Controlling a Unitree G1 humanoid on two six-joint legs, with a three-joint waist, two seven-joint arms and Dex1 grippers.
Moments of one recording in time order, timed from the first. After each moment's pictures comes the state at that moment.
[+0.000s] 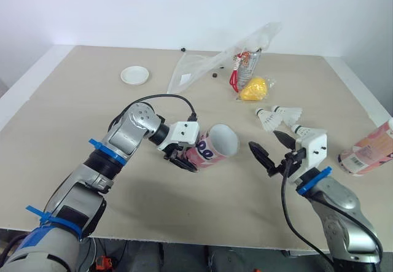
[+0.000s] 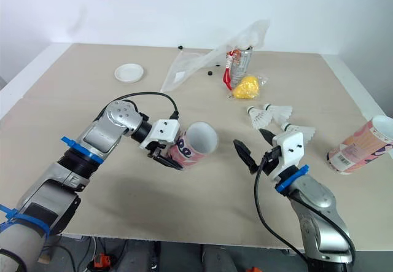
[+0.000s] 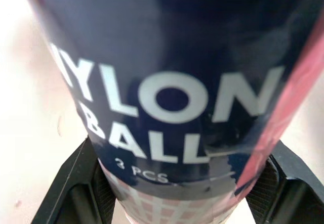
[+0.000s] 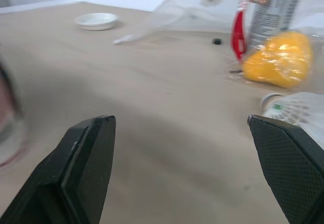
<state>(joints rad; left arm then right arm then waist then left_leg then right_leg) -0.94 0.45 -0.47 0.34 0.00 0.20 -1.50 -0.09 -0.44 -0.21 -0.28 0.38 0.32 0.46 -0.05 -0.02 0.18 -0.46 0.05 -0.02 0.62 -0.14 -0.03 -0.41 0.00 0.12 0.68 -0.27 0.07</state>
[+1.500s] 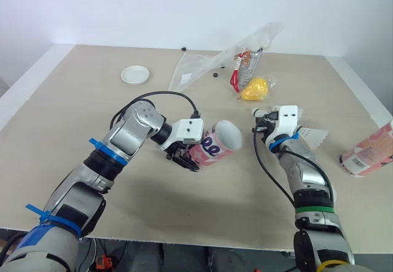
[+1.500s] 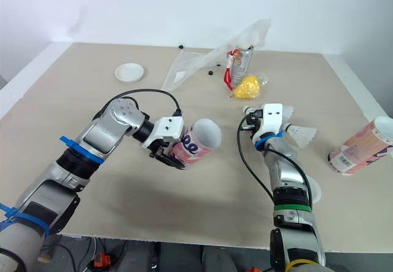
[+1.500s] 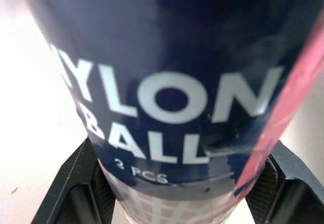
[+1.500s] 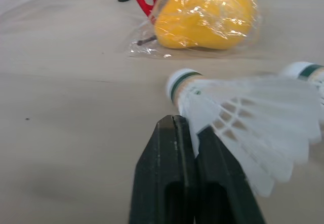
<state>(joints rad) -0.93 0.45 -0.48 0.23 0.01 0.39 -1.44 -0.56 -0.33 -0.18 0.37 0.23 0.31 0.29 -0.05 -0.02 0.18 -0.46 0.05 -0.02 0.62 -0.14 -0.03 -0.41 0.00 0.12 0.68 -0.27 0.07</state>
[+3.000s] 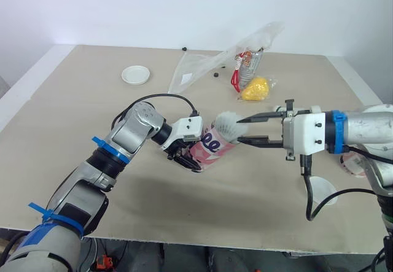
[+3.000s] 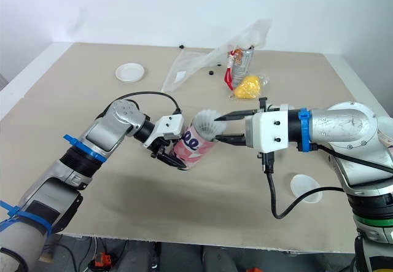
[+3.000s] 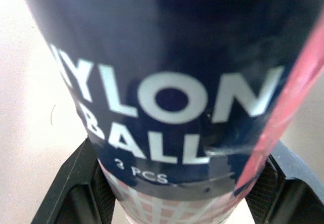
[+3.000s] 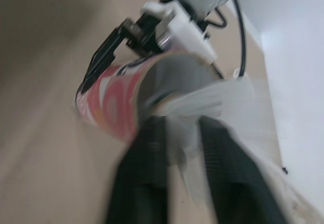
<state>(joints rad) -0.95 0.43 -0.47 0.30 -0.04 0.42 -1.45 -0.54 -0.97 0.00 -0.34 0.33 0.02 1.20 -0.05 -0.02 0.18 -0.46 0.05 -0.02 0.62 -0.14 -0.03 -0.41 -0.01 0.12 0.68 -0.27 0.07</state>
